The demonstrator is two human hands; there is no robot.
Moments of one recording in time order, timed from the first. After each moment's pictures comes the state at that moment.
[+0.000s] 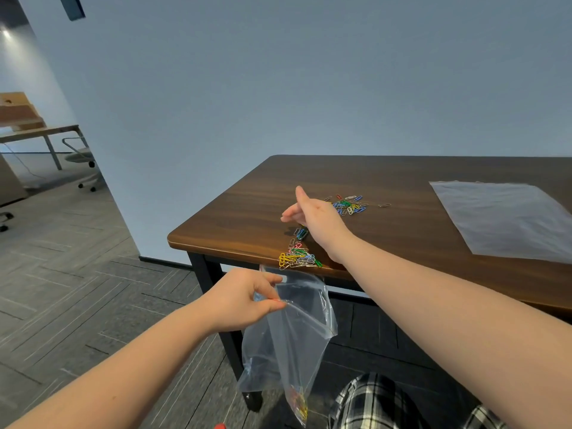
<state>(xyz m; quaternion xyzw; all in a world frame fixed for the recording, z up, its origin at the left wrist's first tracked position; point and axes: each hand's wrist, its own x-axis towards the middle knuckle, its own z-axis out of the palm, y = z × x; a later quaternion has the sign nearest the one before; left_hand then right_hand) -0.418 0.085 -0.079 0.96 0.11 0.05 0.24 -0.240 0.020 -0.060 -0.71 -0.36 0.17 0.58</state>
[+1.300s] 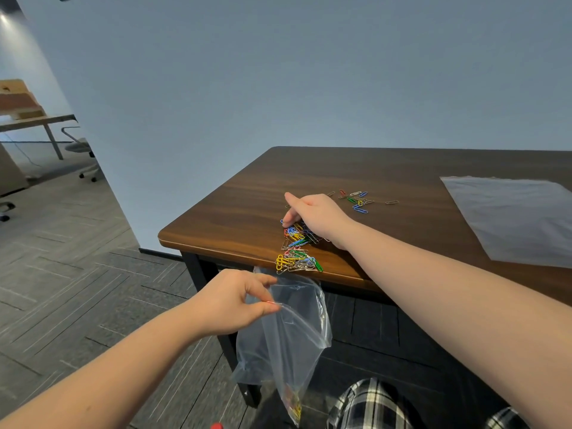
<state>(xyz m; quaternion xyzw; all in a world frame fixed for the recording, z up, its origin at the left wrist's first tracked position) -0.411 0.095 -0.083 0.96 0.12 0.05 0.26 -0.206 0.036 -0.060 -0.76 -0.42 0.18 0.46</state>
